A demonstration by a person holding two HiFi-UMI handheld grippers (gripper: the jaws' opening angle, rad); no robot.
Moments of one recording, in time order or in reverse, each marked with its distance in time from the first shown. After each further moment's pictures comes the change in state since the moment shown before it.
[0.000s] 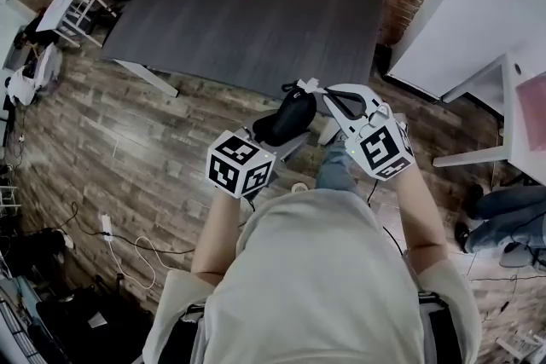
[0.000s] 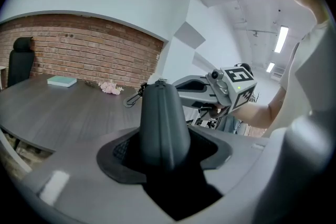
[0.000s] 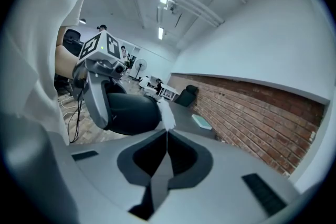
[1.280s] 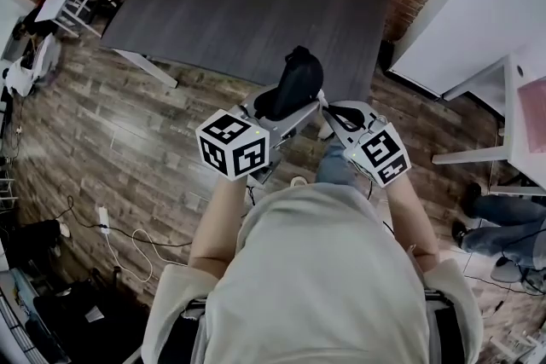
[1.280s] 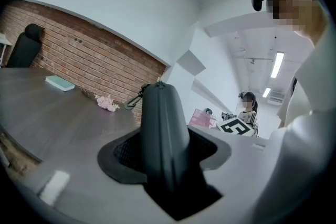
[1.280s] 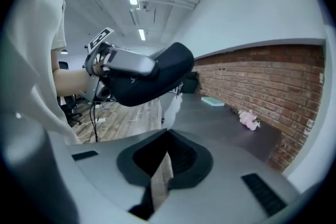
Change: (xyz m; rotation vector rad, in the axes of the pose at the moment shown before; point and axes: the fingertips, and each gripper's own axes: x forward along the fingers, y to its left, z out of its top) left arm -0.014 0.009 0.062 -0.110 -0.266 -0.067; right arm 0.011 0.049 -0.034 0.338 0.053 0.098
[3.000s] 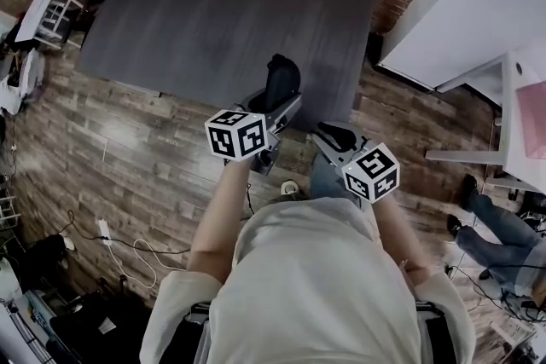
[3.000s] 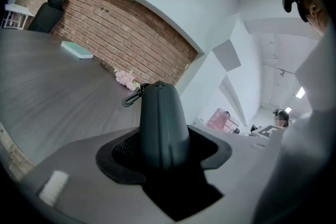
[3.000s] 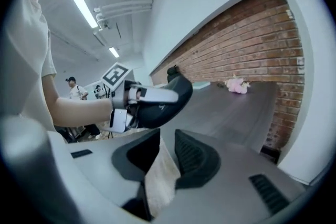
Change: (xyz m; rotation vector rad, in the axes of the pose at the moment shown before) left arm 0.120 0.123 -0.055 -0.250 0.114 0.147; right arm 0.015 -0.071 -0.062 0.410 -0.030 0.011
